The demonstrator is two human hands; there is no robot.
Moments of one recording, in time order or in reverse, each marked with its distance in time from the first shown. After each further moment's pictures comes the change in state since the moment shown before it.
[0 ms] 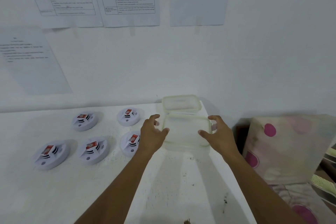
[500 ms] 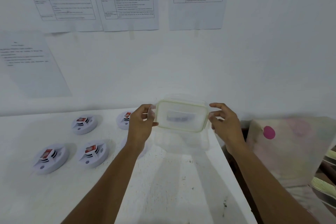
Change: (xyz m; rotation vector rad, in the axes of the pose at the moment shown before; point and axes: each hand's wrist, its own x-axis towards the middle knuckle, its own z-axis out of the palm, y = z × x) left_hand 0.016 0.024 -0.032 -0.420 0.095 0.127; right_hand 0.010 -0.028 -0.027 0.357 0.100 -0.177
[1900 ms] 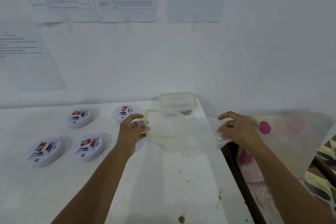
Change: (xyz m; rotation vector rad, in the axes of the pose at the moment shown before) left_hand -0.014 -0.037 -0.023 -0.307 -0.033 -0.435; right_hand -0.008 0.015 -0.054 -0.221 -0.225 0.207
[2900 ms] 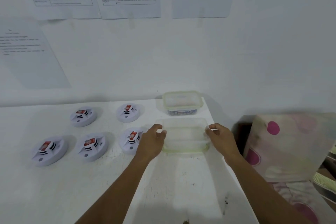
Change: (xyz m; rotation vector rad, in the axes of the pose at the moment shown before) left_hand -0.003 -0.036 0.030 0.873 -0.036 0.169; right_hand 0.031 0.043 0.078 0.013 0.103 0.081
